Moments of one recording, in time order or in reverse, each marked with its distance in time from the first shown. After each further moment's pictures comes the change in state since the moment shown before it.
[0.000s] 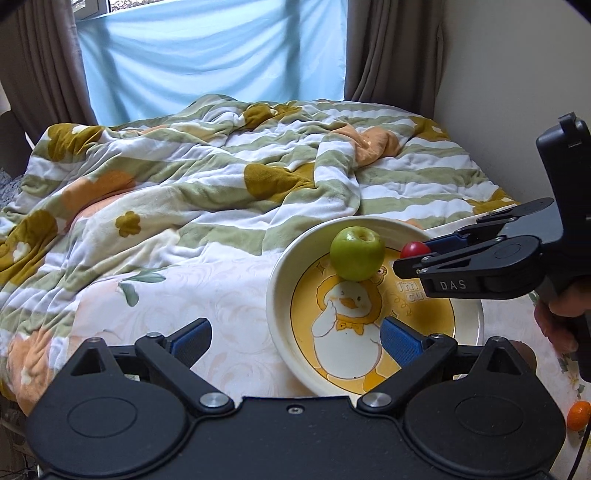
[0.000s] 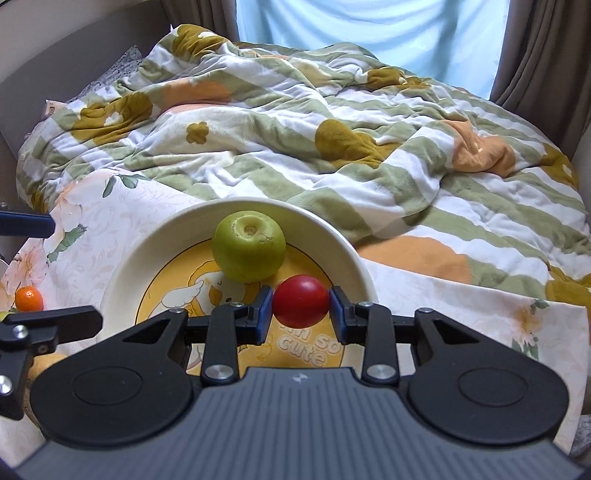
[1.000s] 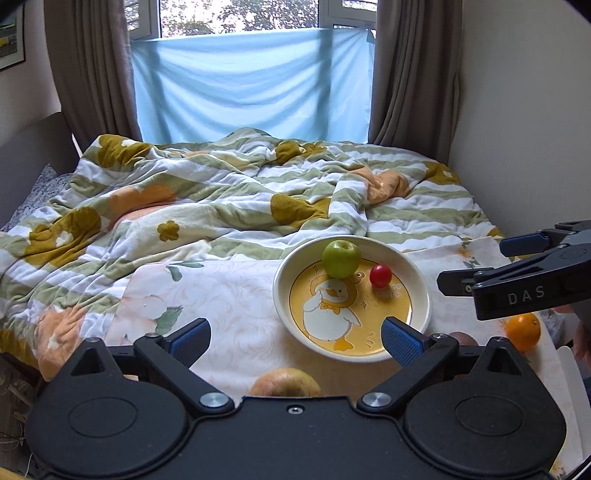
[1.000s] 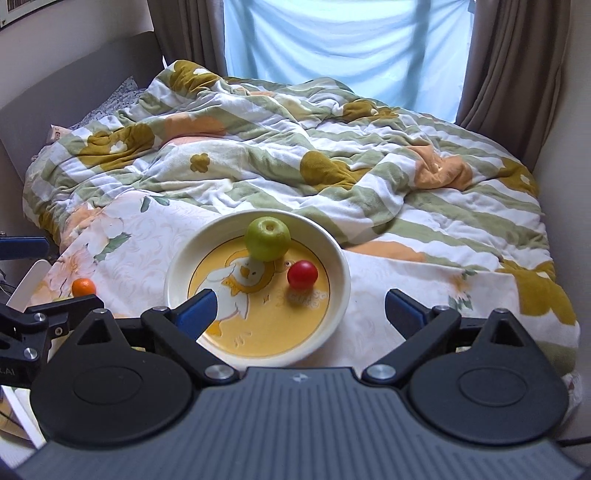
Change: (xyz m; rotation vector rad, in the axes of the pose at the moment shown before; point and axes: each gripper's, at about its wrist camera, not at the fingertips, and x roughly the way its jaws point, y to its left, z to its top) left arm -0.115 -0.029 -0.046 -0.105 -0.132 0.080; right arm -0.136 0.024 -0.036 0.034 -0.097 -0.078
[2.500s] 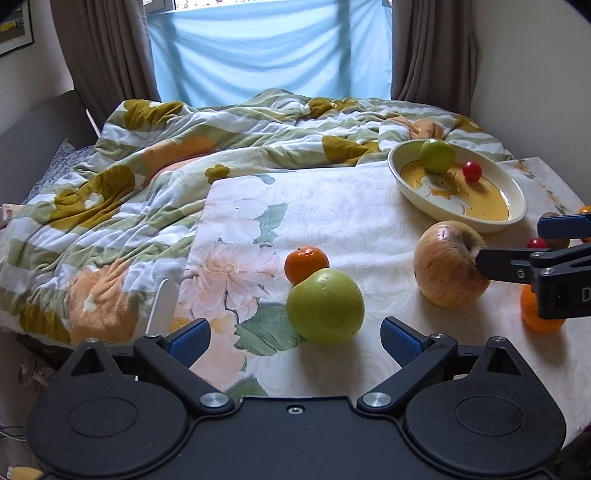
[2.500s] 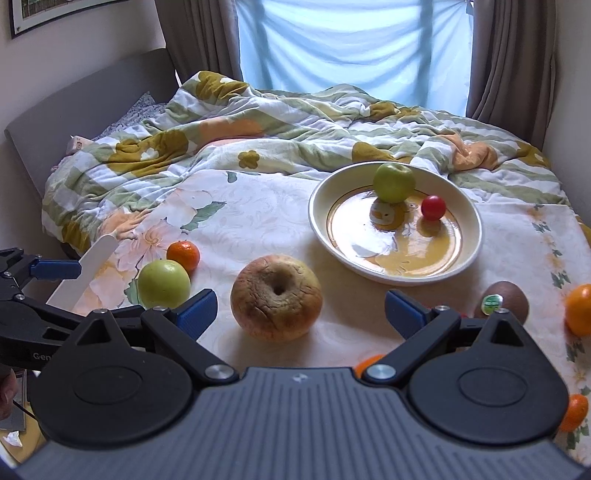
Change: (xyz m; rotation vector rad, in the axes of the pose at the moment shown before) left arm 0.031 0.132 -0.099 0.087 0.083 0.030; right arm 0.011 0.159 -0.083 0.086 -0.082 0.008
